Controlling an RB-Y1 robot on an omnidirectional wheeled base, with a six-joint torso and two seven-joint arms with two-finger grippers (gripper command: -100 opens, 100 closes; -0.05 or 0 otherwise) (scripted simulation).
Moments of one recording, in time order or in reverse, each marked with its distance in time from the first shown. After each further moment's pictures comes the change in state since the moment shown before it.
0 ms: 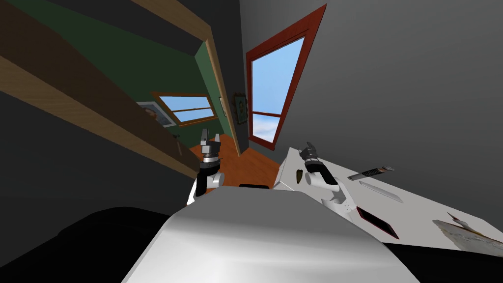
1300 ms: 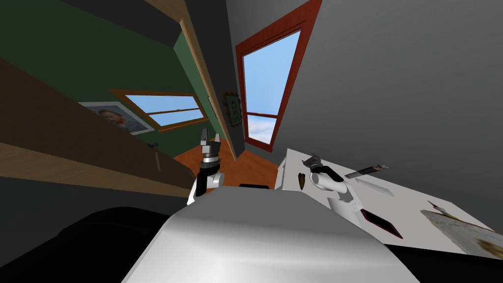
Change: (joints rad) left arm 0.000 0.000 0.000 0.000 0.000 0.000 0.000; right arm -0.053 -0.057 -0.120 0.235 -0.164 0.291 -0.214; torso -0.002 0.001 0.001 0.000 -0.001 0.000
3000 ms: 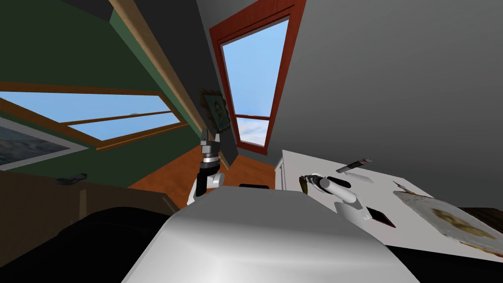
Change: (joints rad) left arm 0.000 0.000 0.000 0.000 0.000 0.000 0.000; right arm -0.038 -0.031 -0.129 0.336 -0.272 0.394 -0.317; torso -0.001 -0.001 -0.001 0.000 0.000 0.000
